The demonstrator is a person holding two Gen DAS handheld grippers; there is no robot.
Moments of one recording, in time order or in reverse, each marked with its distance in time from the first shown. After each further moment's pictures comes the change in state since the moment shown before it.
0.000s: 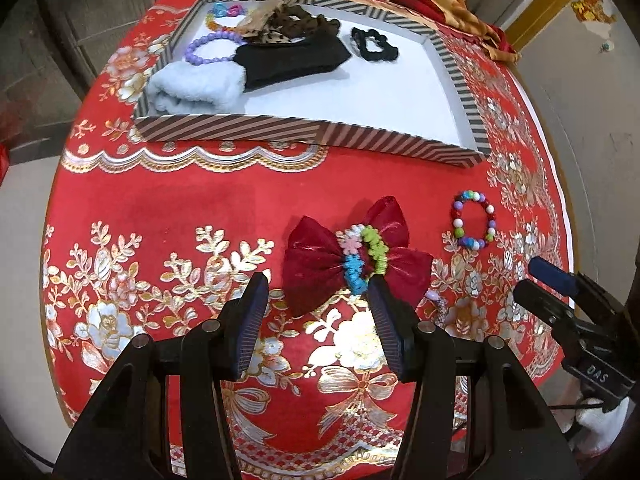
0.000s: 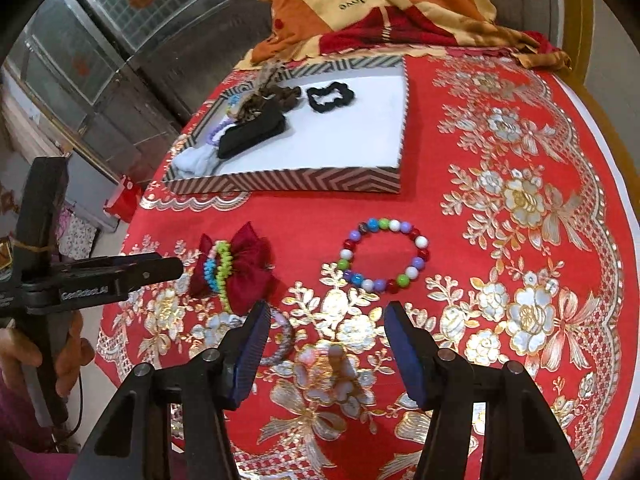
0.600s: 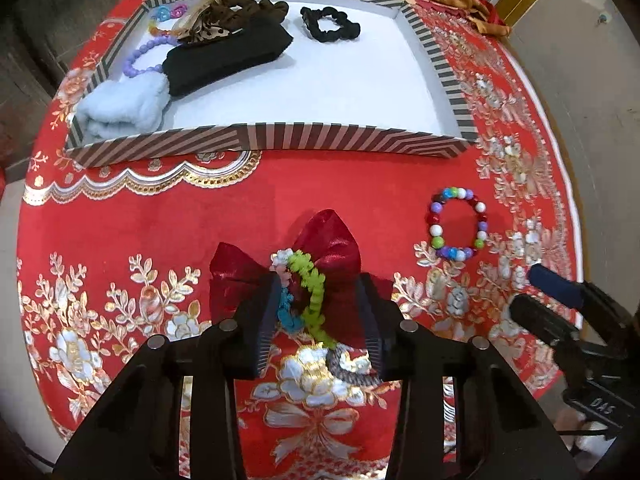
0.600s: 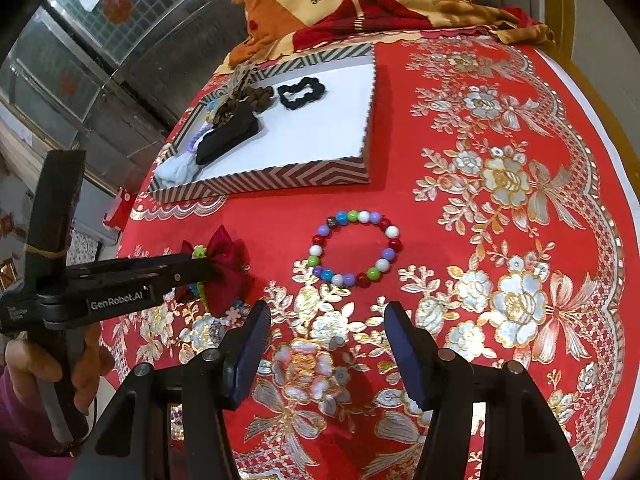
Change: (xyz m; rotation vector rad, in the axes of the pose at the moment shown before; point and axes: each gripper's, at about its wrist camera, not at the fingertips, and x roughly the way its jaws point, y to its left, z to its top) left arm 0.037 -0.046 0.021 0.057 0.040 0.034; right arm 0.001 -0.029 0.002 0.074 0.013 0.012
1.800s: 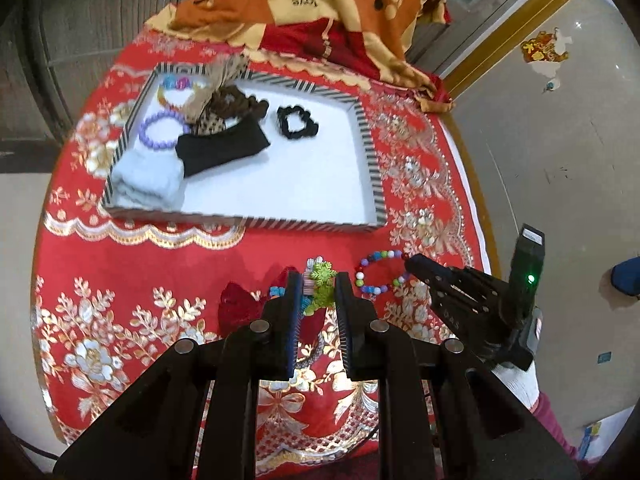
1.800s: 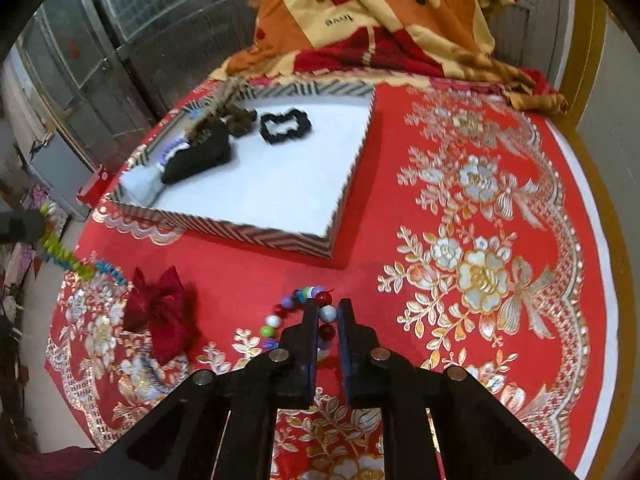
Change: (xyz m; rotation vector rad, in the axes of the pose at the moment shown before) left arm -0.115 0.026 0.012 -0.057 -0.185 -0.256; right arm 0.011 0.000 0.047 -0.190 -0.082 -0.137
